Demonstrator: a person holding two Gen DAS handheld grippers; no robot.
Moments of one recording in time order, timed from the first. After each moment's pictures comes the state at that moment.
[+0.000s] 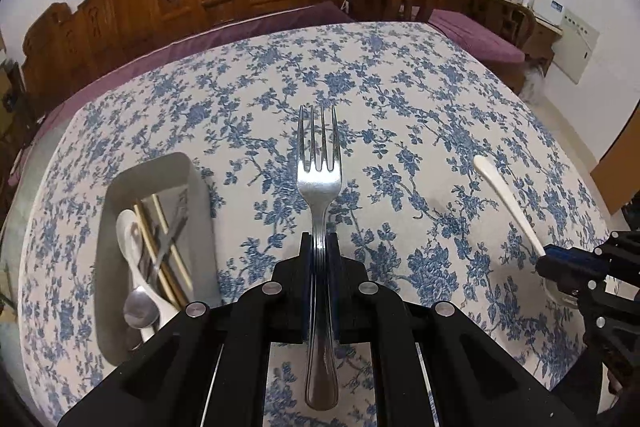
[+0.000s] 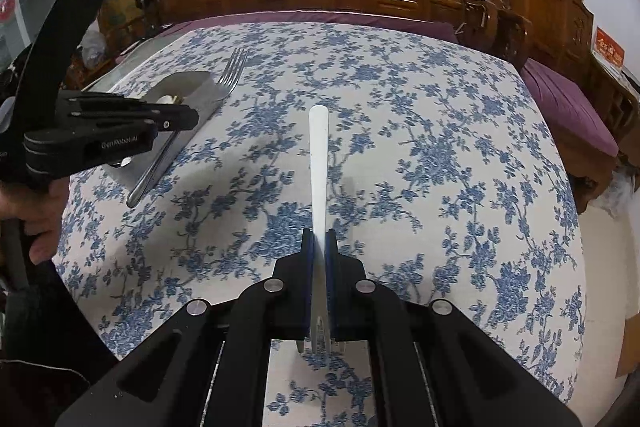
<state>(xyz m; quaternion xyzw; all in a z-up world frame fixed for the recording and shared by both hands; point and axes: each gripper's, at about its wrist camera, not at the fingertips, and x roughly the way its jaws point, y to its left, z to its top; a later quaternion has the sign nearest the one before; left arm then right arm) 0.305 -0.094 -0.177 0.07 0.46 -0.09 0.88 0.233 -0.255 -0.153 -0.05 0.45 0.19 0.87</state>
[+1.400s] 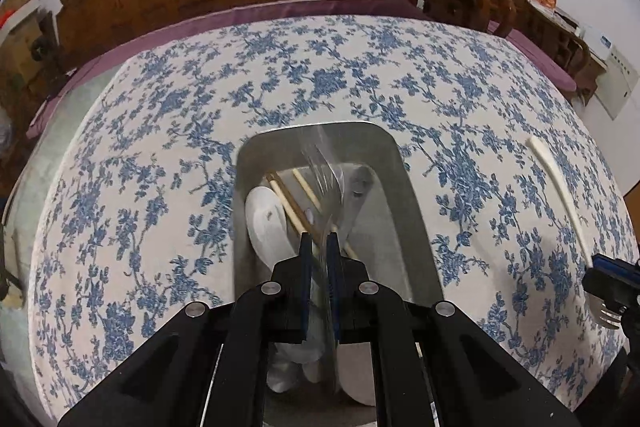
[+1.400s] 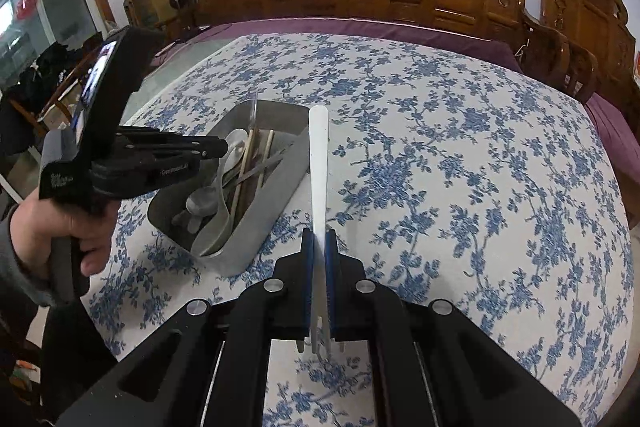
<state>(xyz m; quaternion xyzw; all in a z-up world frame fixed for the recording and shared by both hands) 0.345 0.069 -0.200 0.02 0.48 -0.02 0.88 0.277 -0.108 -0.138 -0.04 0.44 0.25 0.86</state>
